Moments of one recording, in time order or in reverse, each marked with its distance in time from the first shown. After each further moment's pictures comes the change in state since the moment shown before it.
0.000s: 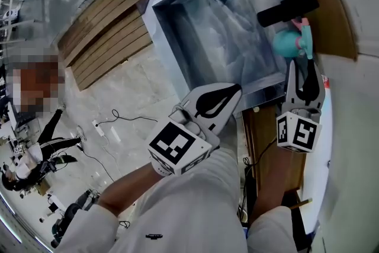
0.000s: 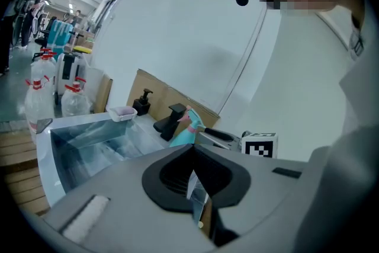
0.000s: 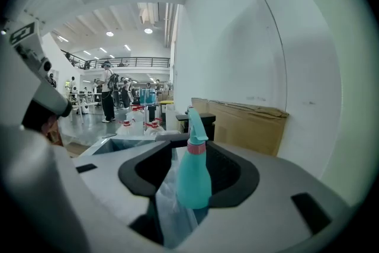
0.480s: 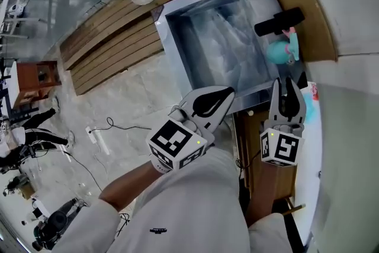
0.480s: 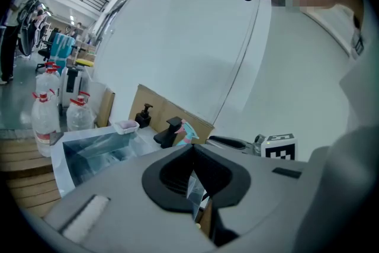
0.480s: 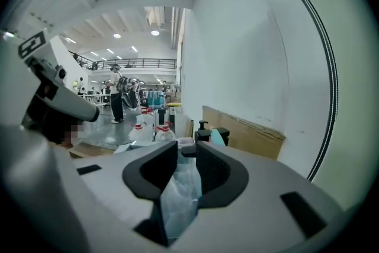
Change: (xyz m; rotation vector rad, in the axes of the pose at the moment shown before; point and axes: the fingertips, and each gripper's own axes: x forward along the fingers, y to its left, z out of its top) left arm -0.051 -0.026 0.023 0.042 -0.094 0.019; right arm -0.062 0.051 0.048 -0.031 -0.009 0.054
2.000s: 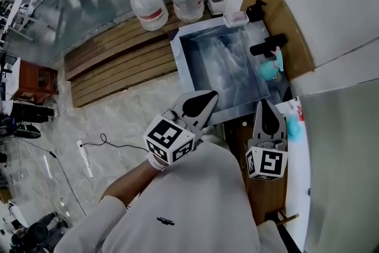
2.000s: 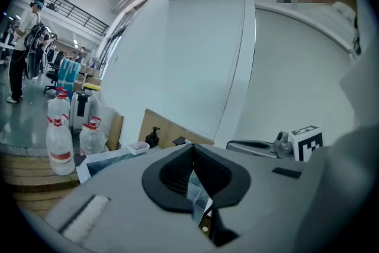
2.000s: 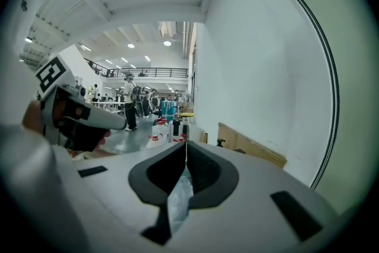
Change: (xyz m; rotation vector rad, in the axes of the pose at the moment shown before) left arm -0.095 -0.020 0.038 0.087 -0.159 0.070; right arm -0.088 0.074 0.080 -0.027 -0.093 0.113
